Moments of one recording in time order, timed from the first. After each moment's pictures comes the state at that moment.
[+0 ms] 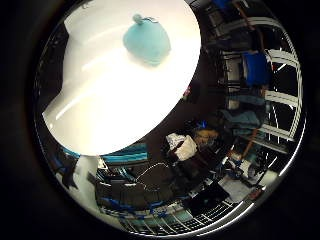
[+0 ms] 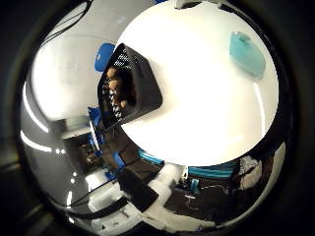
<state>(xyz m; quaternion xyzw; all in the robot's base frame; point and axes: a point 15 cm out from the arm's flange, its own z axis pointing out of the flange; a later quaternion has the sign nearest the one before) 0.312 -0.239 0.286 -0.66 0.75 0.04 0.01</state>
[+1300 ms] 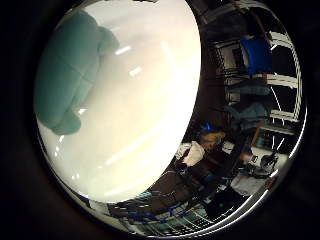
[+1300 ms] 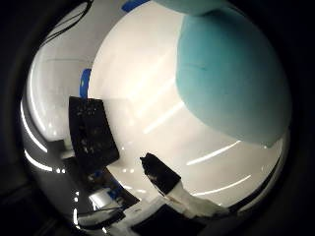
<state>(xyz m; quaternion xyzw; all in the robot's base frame) 0.423 -0.306 0.167 -0.63 0.77 0.00 0.01</state>
